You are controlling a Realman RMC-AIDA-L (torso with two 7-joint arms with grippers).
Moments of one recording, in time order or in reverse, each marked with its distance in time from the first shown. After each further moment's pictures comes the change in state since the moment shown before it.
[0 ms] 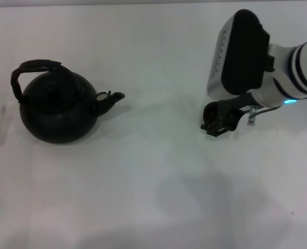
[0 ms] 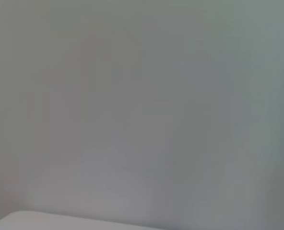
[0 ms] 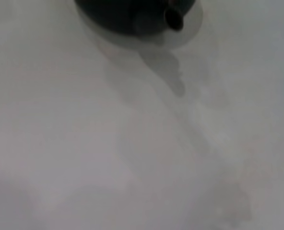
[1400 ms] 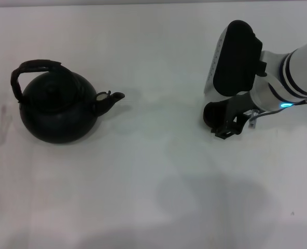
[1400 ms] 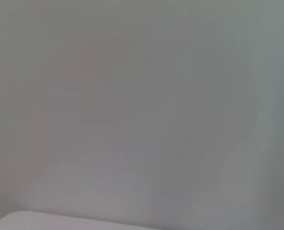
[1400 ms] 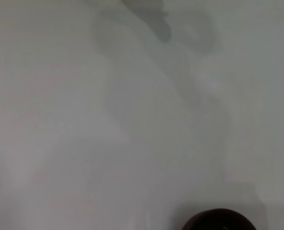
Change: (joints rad) left arm -0.001 0.000 -0.001 -0.001 0.000 0.000 -0.002; right arm 0.064 0.000 -0.043 0.142 -0.060 -0.033 0.099
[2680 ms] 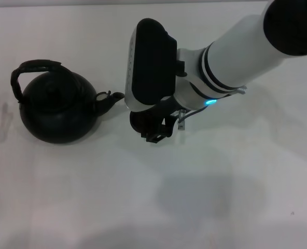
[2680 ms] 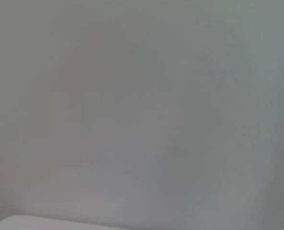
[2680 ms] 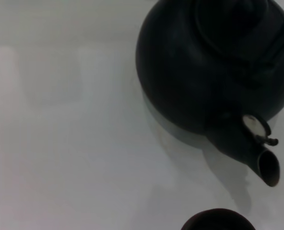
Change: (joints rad) left arm -0.011 0.002 -0.002 0.000 -0.001 -0.002 0.000; right arm 0.273 0.014 -0.218 0.091 0.226 -0.121 0.056
